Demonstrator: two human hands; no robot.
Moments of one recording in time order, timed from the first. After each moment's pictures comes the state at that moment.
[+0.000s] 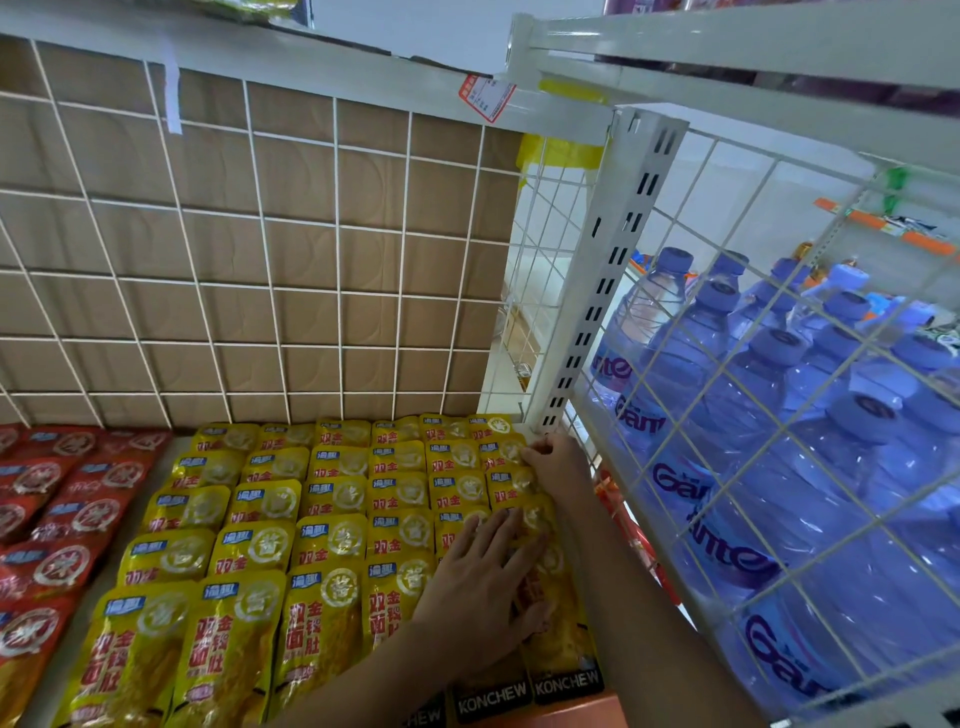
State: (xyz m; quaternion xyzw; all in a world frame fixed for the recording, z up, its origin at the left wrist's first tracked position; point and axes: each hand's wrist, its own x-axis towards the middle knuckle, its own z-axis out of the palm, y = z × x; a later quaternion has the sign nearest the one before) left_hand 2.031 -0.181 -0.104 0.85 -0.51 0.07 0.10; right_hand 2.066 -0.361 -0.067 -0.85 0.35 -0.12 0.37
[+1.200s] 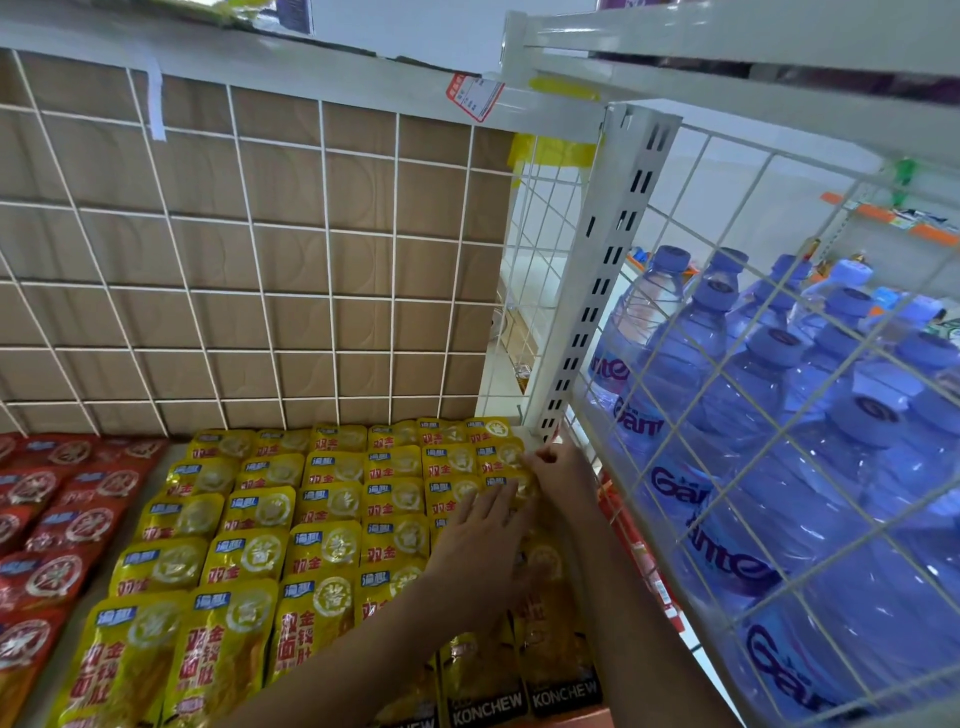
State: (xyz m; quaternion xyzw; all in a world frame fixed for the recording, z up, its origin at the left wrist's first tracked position) left_hand 2.052 -0.205 -0.065 0.86 -0.49 -0.07 0.07; right_hand 2.058 -0.361 -0.069 -0.85 0.36 -0.13 0.37
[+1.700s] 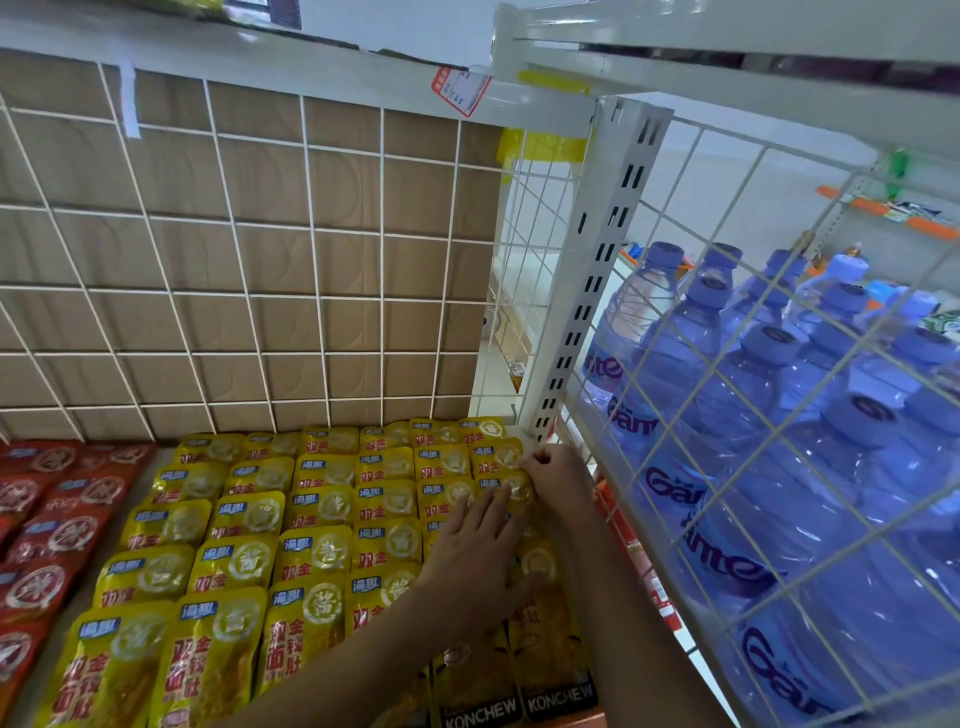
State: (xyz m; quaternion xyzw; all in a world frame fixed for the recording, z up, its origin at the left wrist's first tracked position) left_hand 2.050 -0.206 -0.074 0.86 -0.50 -0.07 0.07; right_hand 2.059 -0.364 -0.070 -0.86 0.36 -0.10 0.35
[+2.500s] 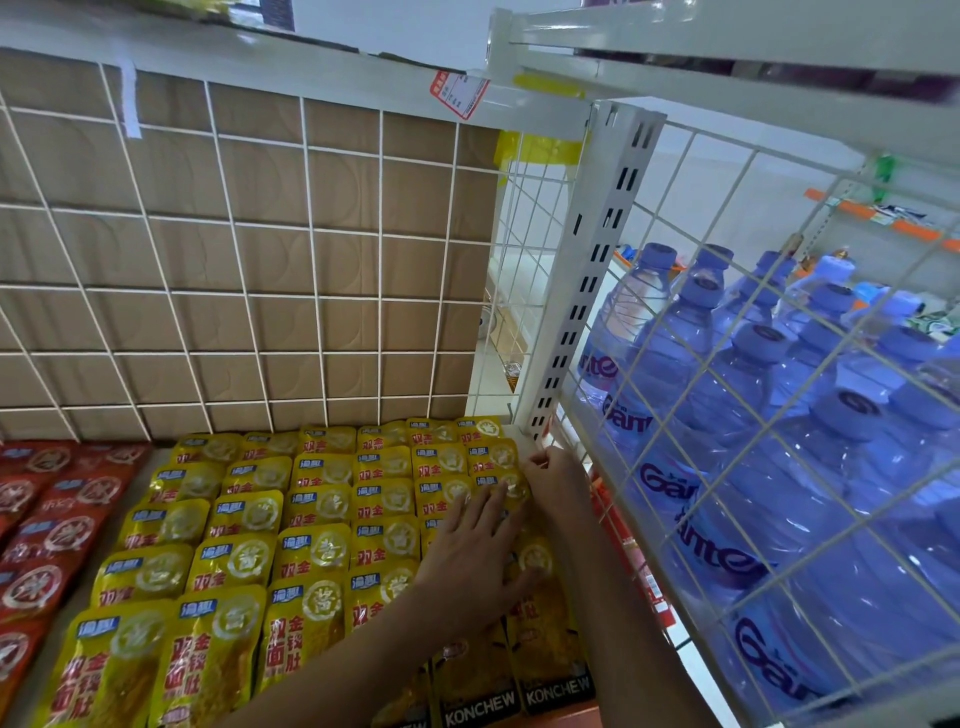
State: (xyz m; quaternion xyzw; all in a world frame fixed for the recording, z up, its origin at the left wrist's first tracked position) left_hand 2.049 -0.205 -0.078 0.86 -0.50 -0.07 0.09; right_hand 2.048 -0.354 -0.065 -0.86 0.36 -0.12 0.35
